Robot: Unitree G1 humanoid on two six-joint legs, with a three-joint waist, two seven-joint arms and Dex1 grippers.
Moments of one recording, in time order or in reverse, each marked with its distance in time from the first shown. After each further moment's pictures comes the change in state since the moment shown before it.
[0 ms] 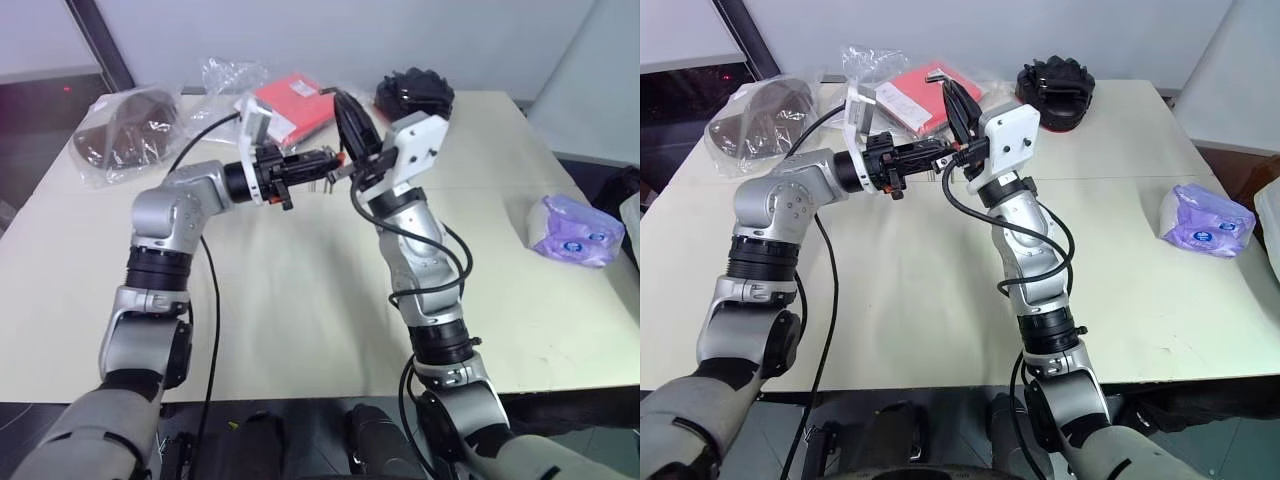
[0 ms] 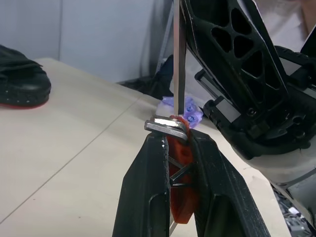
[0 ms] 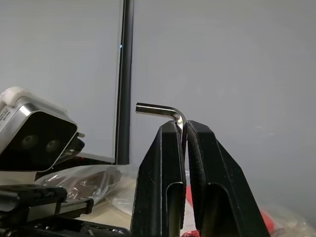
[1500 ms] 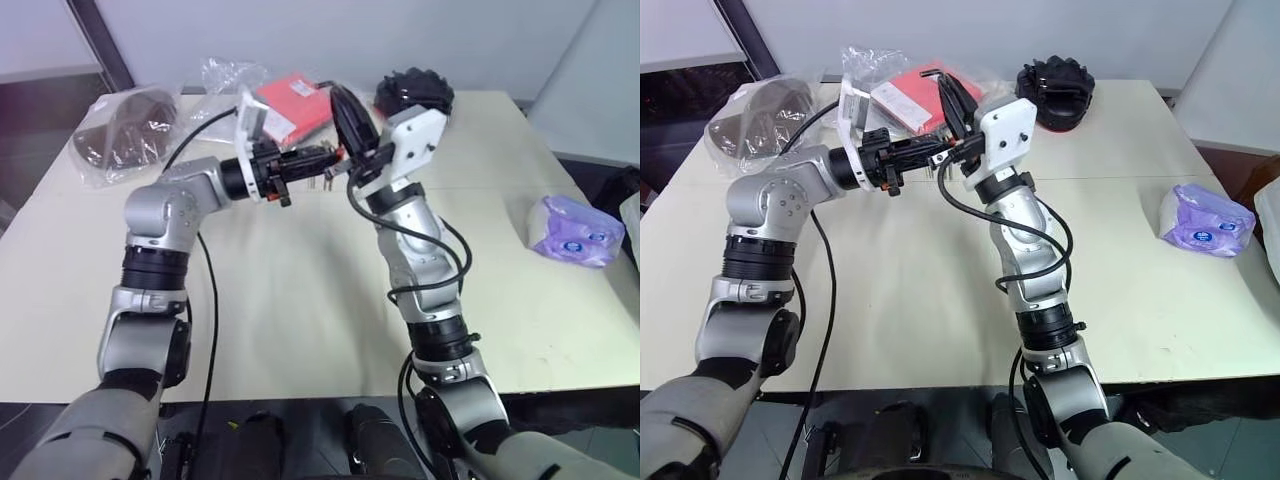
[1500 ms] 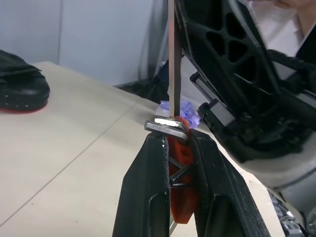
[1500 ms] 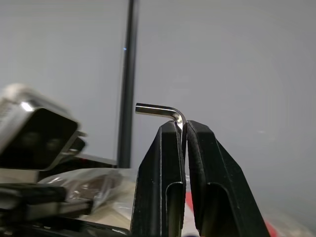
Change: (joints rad) left arm -0.003 0.000 0.012 -0.031 -0.018 0.035 0.006; right arm -0.016 0.008 0.022 0.003 -0.009 0.002 0.009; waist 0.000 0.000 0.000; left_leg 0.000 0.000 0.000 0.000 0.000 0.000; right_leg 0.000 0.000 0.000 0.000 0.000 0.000
